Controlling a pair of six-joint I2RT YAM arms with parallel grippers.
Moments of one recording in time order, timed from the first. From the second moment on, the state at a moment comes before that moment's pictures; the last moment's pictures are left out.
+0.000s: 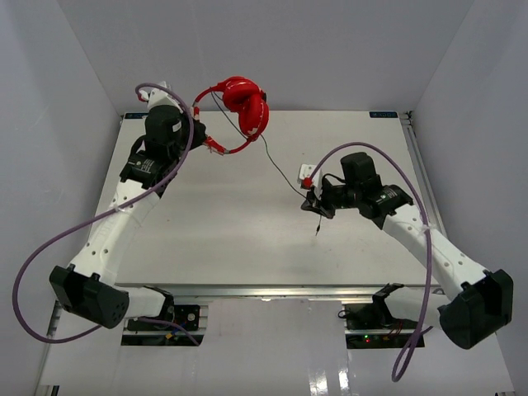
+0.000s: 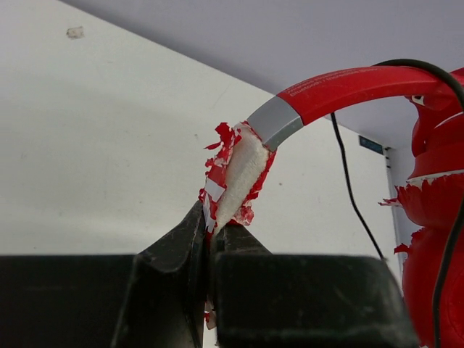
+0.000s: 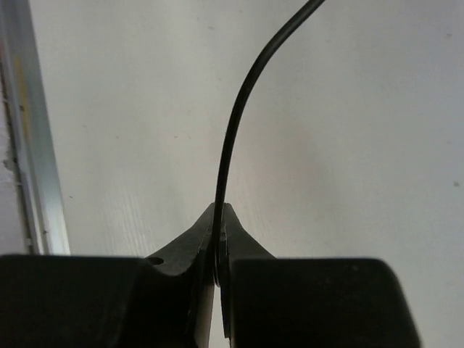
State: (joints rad) left arm -0.35 1.32 1.40 -0.38 -0.23 -0.60; right arm 0.56 1.14 1.00 -0.54 -0.59 -0.67
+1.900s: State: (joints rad) left arm -0.64 1.60 1.01 -0.15 0.20 -0.31; right arm 0.78 1.18 1.03 -0.43 0.09 -1.04
